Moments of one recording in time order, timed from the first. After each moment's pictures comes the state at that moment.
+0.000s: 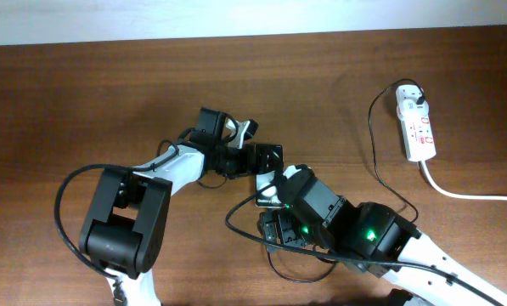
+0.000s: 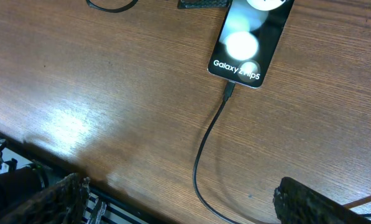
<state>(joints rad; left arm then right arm) -0.35 2.00 1.10 -0.20 0.83 -0.36 0.86 1.17 1.08 -0.96 -0.02 0.64</state>
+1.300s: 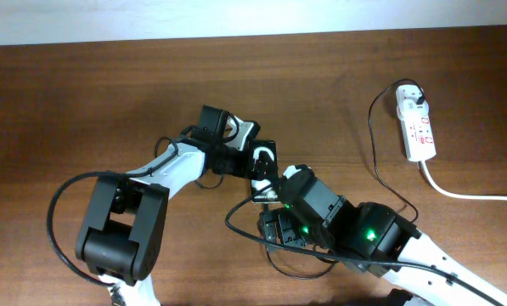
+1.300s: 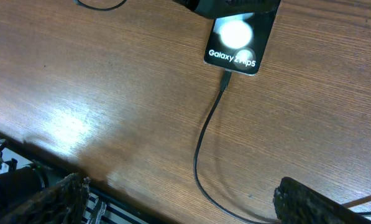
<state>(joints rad) -0.36 1.97 1.13 -0.32 0.64 -0.11 0.86 1.17 1.08 -0.96 -0.02 0.64</state>
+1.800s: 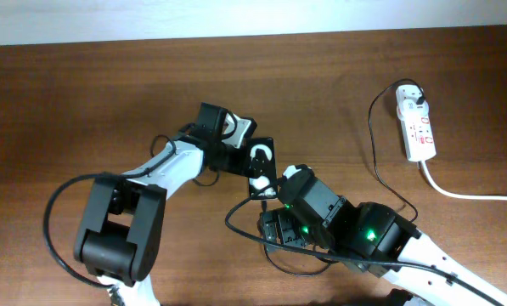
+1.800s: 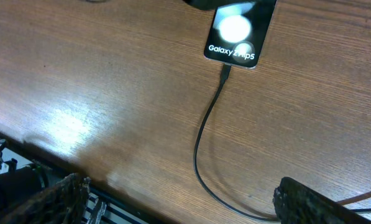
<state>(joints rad) -0.35 1.96 1.16 -0.38 0.53 -0.06 0.86 1.17 1.08 -0.96 -0.02 0.64</state>
